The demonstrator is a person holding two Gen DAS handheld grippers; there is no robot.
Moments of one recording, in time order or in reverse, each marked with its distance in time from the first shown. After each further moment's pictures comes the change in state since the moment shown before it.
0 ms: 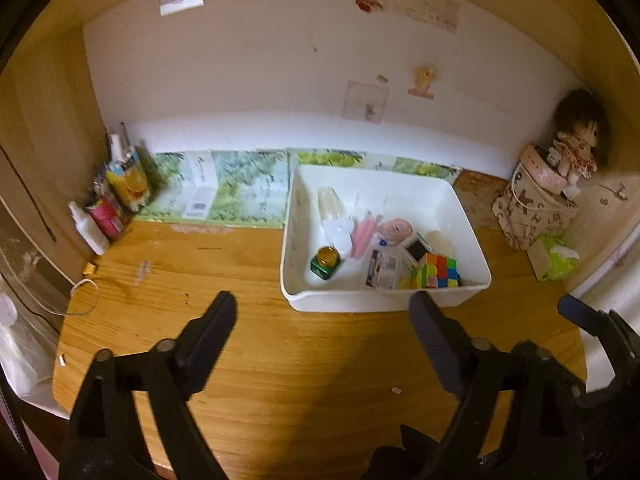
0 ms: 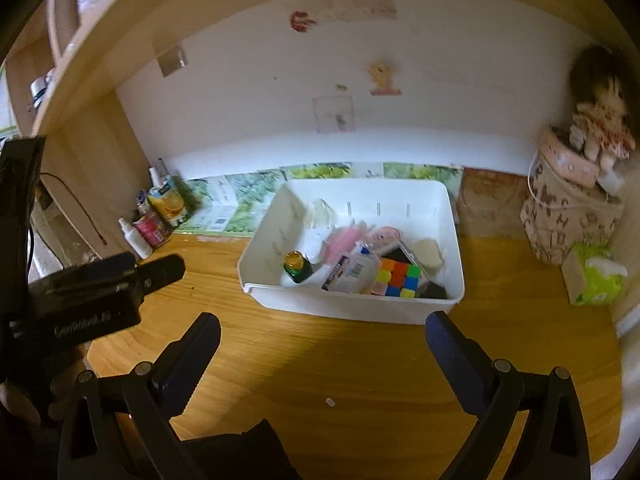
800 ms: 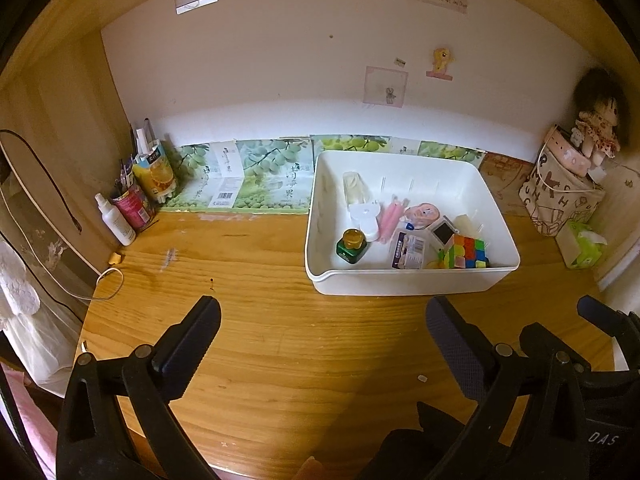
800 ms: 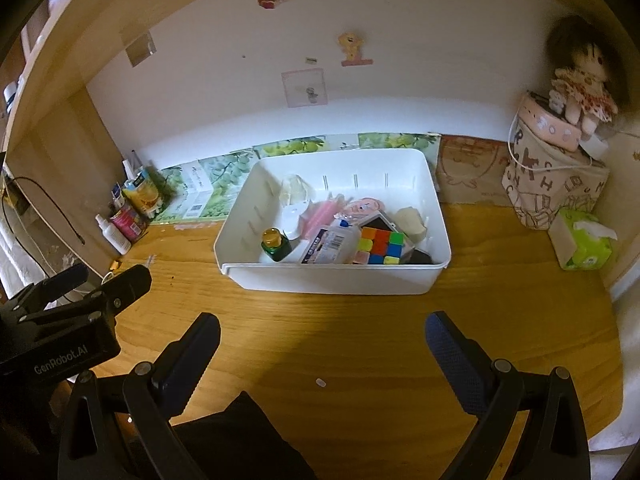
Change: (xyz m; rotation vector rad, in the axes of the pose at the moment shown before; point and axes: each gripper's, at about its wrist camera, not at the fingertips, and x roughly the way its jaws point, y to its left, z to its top) left arm 0.007 -0.008 -0.022 0.020 0.018 0.120; right arm 0.015 -0.009 -0.019 0.081 0.070 -0.077
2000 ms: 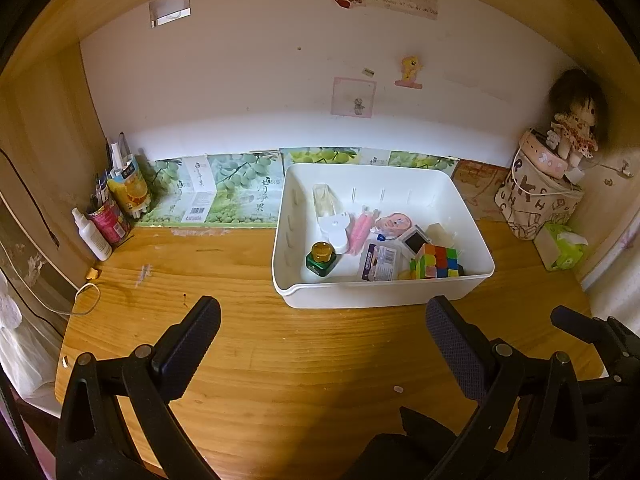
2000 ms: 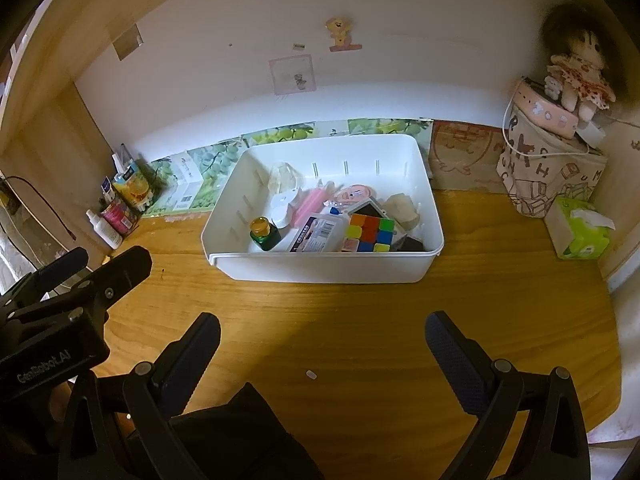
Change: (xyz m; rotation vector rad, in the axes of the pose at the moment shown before) left arm -0.001 -0.016 0.002 0.025 -0.048 -0.084; right arm 0.008 -0.007 -0.001 0.005 0.040 -0.017
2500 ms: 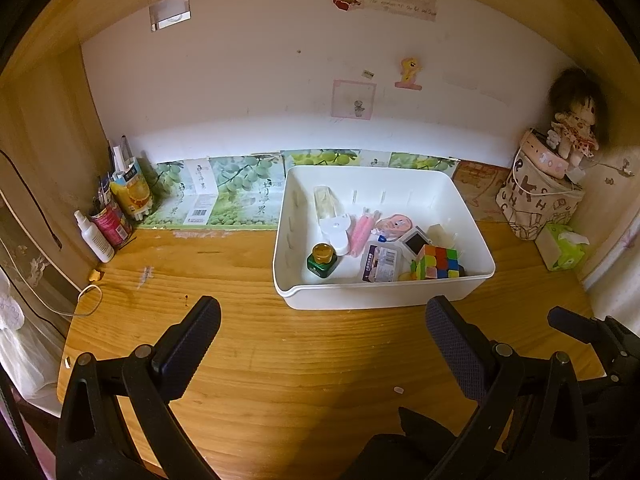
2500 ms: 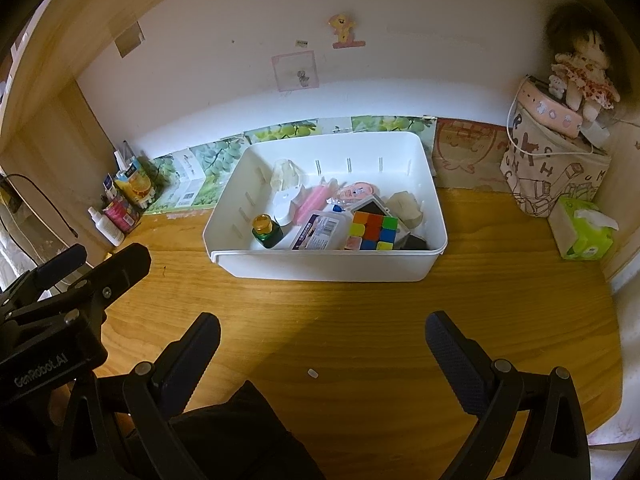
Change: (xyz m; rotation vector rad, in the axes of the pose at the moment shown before) left arm -0.002 -0.002 -0.001 0.003 -0.006 0.013; right arm 0.004 0.001 0.001 -0.006 0.014 0.010
